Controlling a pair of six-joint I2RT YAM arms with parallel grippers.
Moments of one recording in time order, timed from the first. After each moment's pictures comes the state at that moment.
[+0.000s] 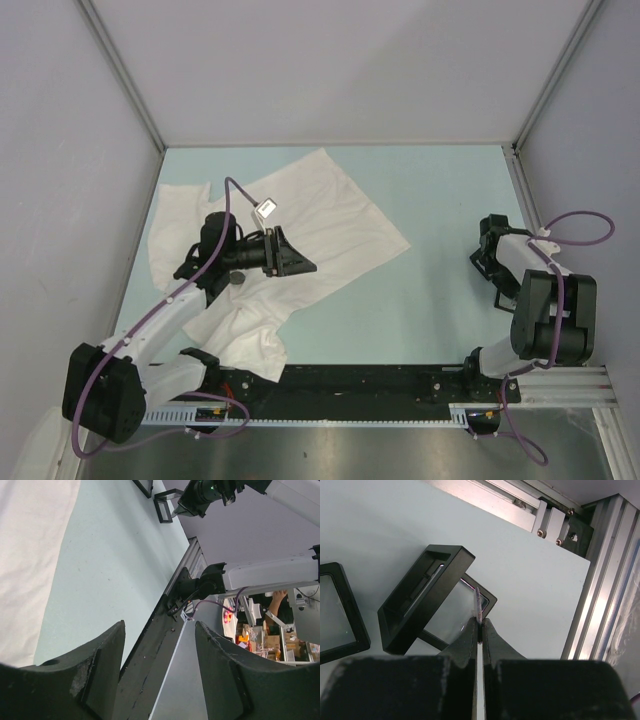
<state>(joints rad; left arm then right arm) -0.36 1.07 0.64 0.04 0.89 -0.71 -0.12 1.48 0.84 -0.85 0.81 0.97</state>
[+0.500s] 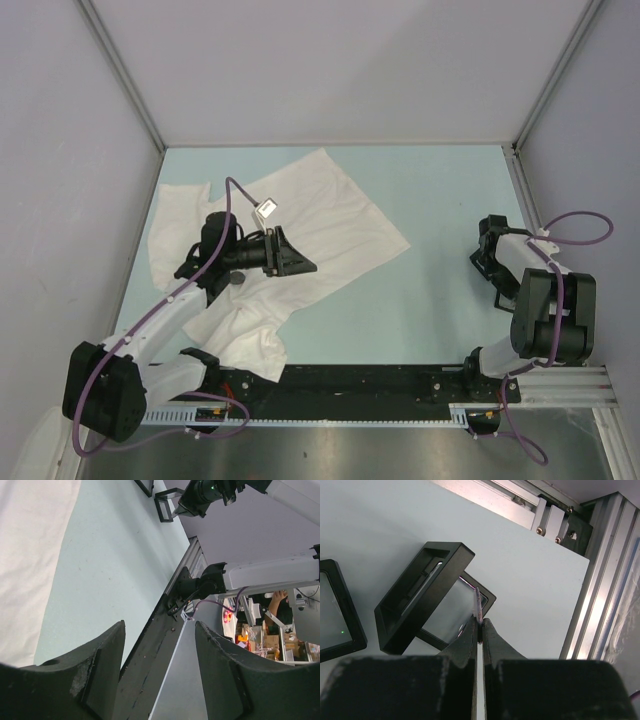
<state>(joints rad) -0.36 1.08 0.64 0.04 0.89 -0.71 -0.12 1.50 0.84 -0.86 0.80 0.97</state>
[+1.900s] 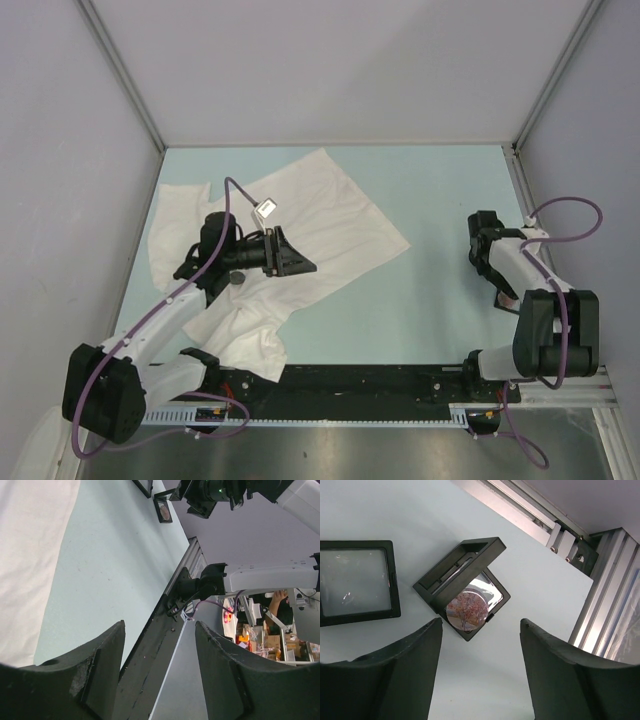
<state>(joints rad) -0.36 1.07 0.64 0.04 0.89 -0.71 -0.01 1.40 0.84 -0.84 0.83 0.88</state>
